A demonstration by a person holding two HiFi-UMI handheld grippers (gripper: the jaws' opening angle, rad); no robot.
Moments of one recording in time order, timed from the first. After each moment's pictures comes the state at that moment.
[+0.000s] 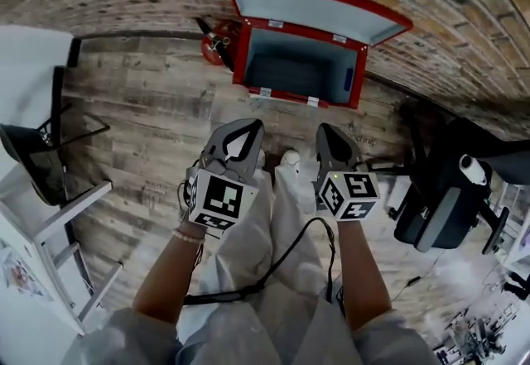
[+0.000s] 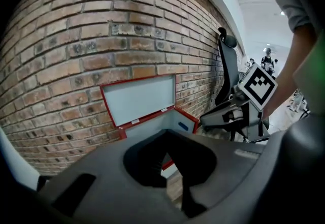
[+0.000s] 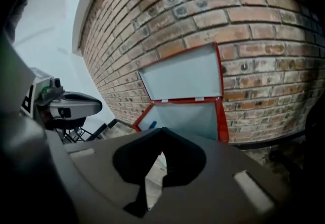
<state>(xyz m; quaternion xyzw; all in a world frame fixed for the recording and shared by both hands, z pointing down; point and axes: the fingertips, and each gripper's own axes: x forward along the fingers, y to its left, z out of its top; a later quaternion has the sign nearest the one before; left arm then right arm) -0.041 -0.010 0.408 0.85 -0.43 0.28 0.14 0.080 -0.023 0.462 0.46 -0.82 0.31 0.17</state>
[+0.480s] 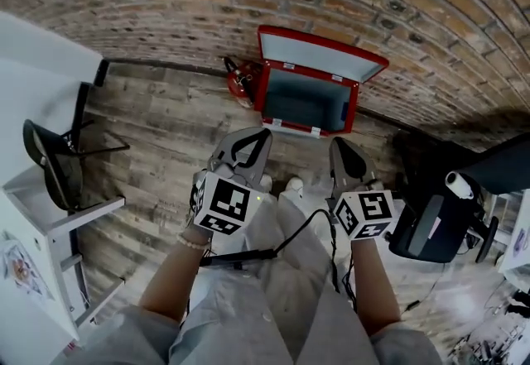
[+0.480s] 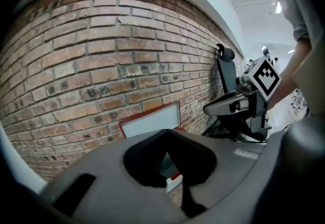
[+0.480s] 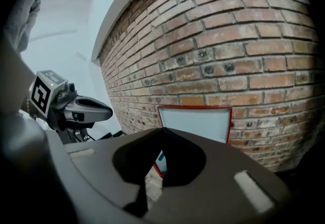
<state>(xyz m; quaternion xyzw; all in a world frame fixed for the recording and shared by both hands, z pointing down) -0.056 -0.001 0.261 0.85 -0.45 0.25 0.09 0.070 -0.016 0.279 0.45 -0.86 0.20 0.13</state>
